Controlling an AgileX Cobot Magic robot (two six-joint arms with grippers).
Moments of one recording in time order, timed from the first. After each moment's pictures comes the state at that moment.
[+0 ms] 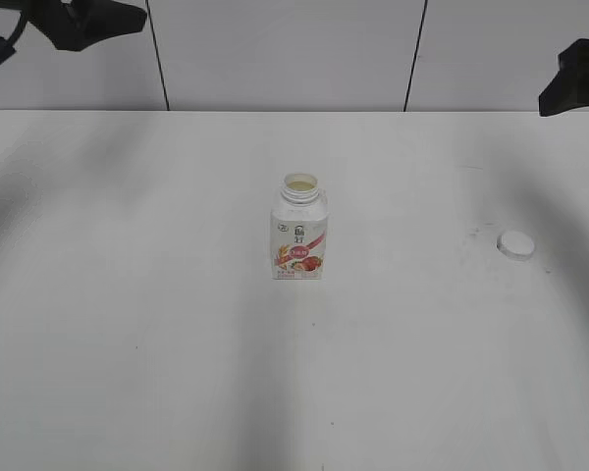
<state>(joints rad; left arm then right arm) 0.04 1.83 -1.43 1.84 -0.83 -1.12 -0.01 1.62 -1.22 0.35 0.66 -0.35</state>
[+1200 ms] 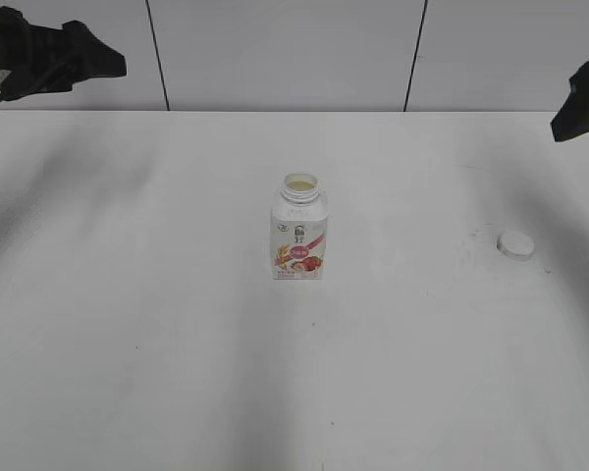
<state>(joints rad) 0.04 1.83 -1.23 1.84 -0.52 -1.91 -0.01 1.60 -1.22 0.27 0.77 -0.35</state>
